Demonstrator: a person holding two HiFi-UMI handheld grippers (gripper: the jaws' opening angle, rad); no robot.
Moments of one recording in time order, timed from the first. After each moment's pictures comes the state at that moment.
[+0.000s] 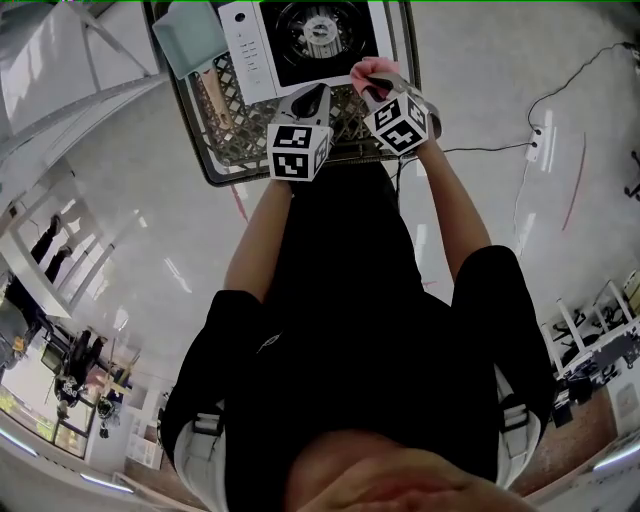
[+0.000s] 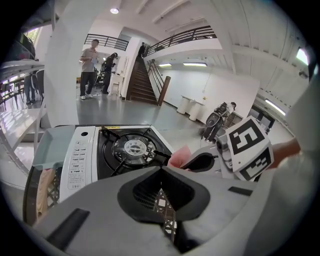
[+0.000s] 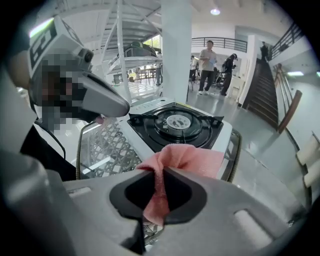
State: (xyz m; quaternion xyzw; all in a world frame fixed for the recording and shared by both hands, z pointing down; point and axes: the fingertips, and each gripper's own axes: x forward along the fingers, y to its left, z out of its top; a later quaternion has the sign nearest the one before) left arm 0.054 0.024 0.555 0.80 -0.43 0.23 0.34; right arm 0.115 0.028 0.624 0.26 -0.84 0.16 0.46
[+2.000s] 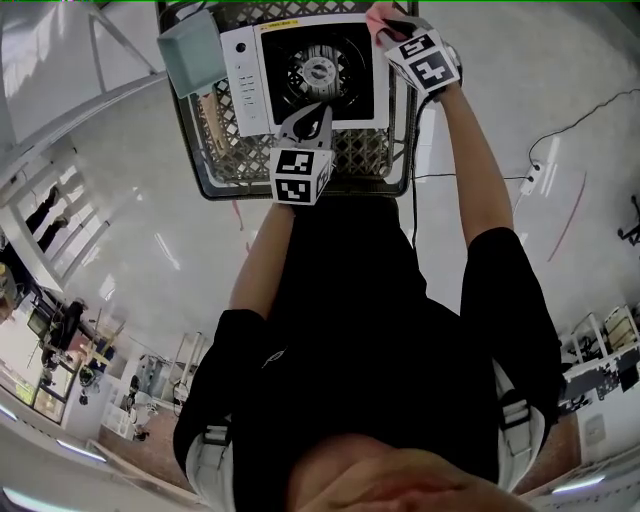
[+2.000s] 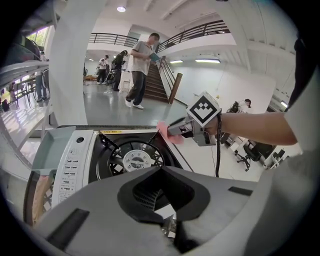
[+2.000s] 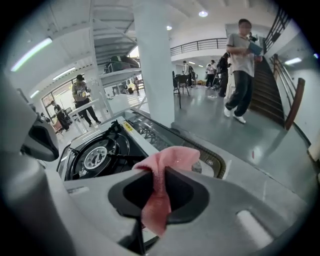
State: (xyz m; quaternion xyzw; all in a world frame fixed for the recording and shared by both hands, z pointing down) left arm 0.072 -0.040 0.568 0.76 -0.48 0.25 0.36; right arm 0.147 -0.211 0.619 0.25 -0.86 0.18 0.40
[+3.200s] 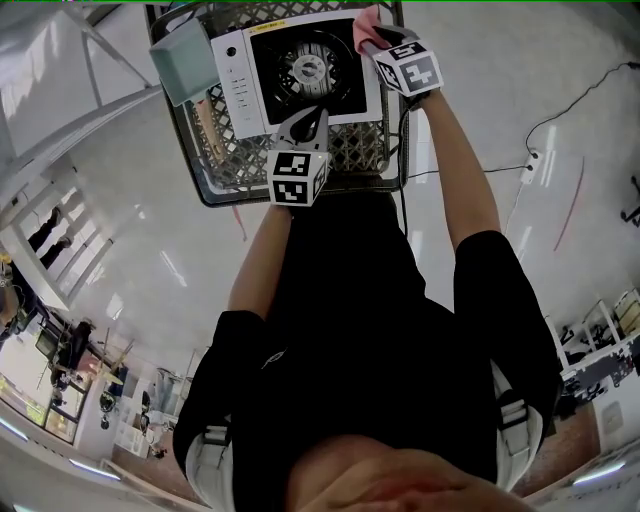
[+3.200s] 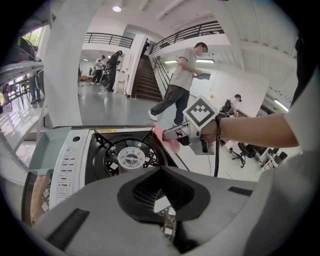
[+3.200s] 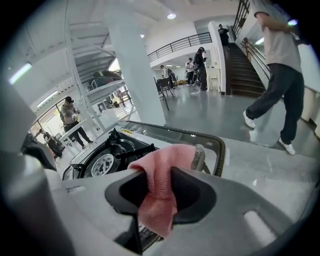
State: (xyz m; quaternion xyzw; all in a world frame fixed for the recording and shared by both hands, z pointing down) left arm 0.081 -0.024 0.562 0.78 -0.46 0.25 0.35; right arm 0.155 -0.179 0.629 0.32 -0.84 0.28 0.34
